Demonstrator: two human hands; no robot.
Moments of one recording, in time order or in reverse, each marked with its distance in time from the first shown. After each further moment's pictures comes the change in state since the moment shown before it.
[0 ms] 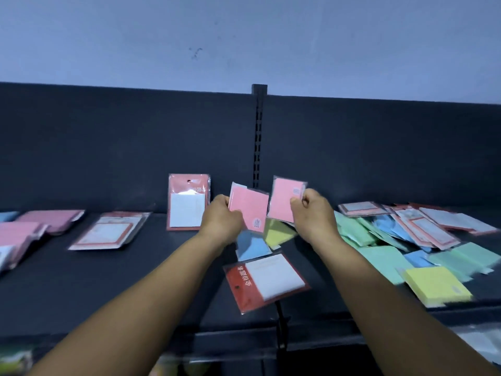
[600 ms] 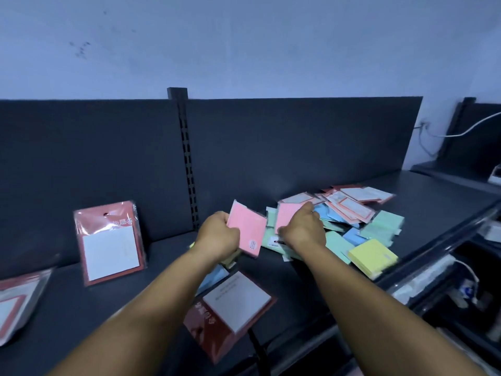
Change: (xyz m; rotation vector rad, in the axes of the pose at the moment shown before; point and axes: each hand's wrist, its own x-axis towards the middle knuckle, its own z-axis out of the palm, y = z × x) left_hand 0.029 0.020 0.069 0.067 -0.456 0.142; right_hand 0.022 0.064 -0.020 -0.357 0.178 0.585
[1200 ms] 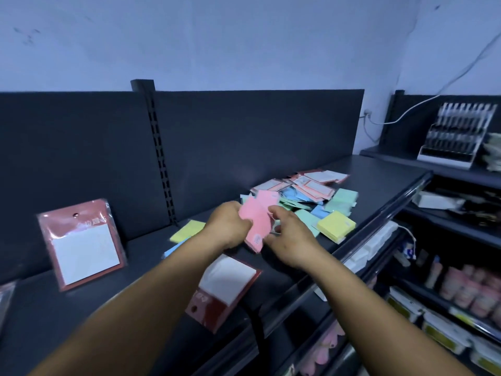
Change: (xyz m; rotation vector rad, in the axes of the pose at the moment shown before) left_hand -0.025 0.025 0.021 0.197 -0.216 0.231; right_hand -0.088 0.031 -0.032 0.064 -0.155 -0.299
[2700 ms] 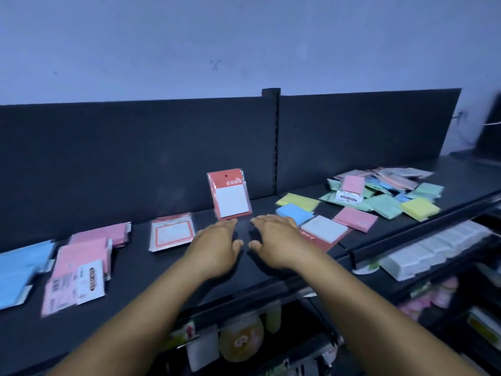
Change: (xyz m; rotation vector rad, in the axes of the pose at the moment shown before) left_hand -0.228 -0.120 -0.144 0.592 0.076 -0.056; right_hand -0.144 -0.177 0.101 -0.465 -0.244 -0.440
